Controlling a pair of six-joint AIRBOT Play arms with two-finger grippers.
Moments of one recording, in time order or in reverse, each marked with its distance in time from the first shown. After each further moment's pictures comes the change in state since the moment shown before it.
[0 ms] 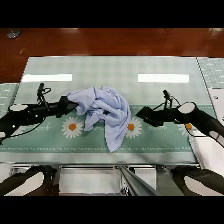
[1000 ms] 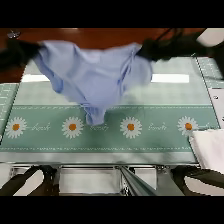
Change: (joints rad) left arm 0.191 0.154 0.641 -0.008 -0.163 -0.048; right arm 0.019 -0.109 1.035 -0.283 0.304 0.069
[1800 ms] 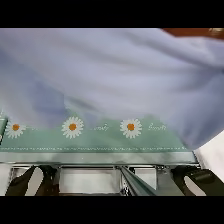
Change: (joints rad) left arm 0.219 0.290 0.596 0.317 -0.321 -0.164; right arm -0.022 0.575 0.109 -0.153 0.602 0.037
